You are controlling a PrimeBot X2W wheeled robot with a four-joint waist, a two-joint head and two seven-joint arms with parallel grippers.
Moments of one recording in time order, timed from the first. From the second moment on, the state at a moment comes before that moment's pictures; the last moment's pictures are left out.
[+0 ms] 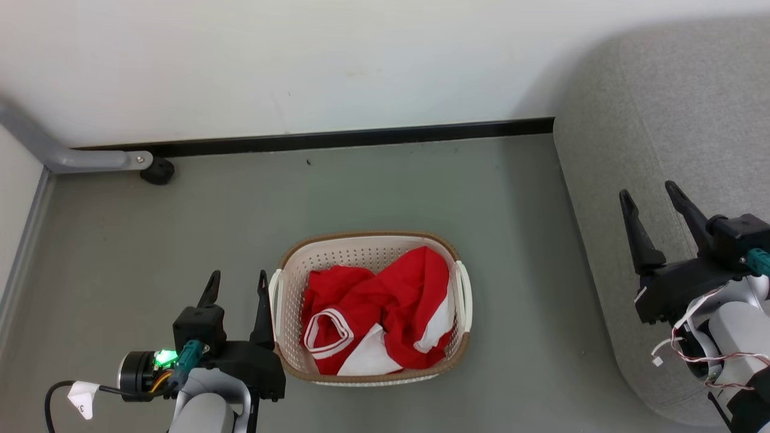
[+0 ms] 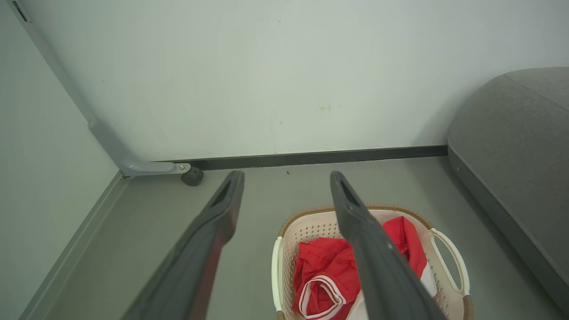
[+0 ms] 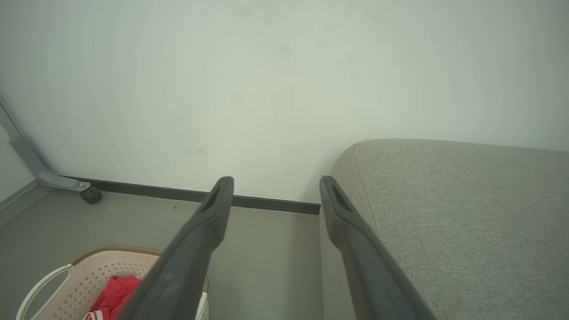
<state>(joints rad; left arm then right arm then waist) -0.32 0.09 -0.24 0.61 -0.28 0.10 -0.25 -0.47 -0.37 0.39 0.54 0.43 0.01 -0.25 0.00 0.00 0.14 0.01</state>
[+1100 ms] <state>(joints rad) -0.58 0.04 -0.30 0.67 -0.32 0.05 -0.25 -0.66 -0.35 0.33 0.19 0.36 0.03 -0.25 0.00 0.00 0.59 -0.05</state>
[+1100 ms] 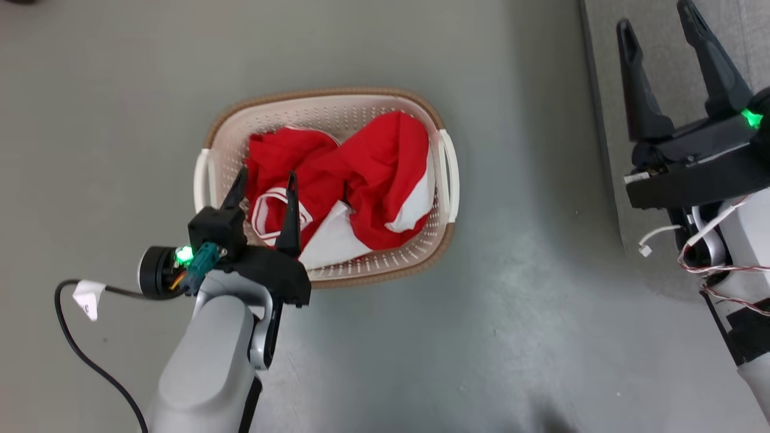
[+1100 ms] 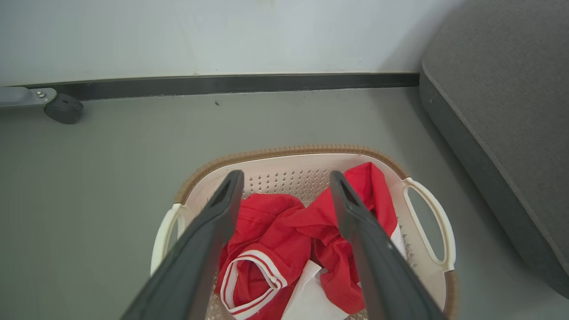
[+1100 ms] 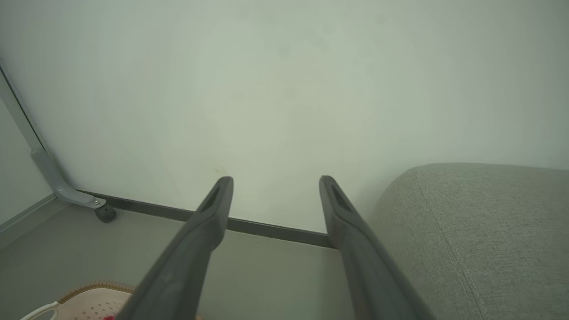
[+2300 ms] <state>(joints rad) -1.01 0.07 -0.36 1.00 -0.35 -0.01 -0.20 -0.79 -0.25 0.36 -0.03 0.31 0.10 -0.26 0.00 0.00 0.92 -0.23</state>
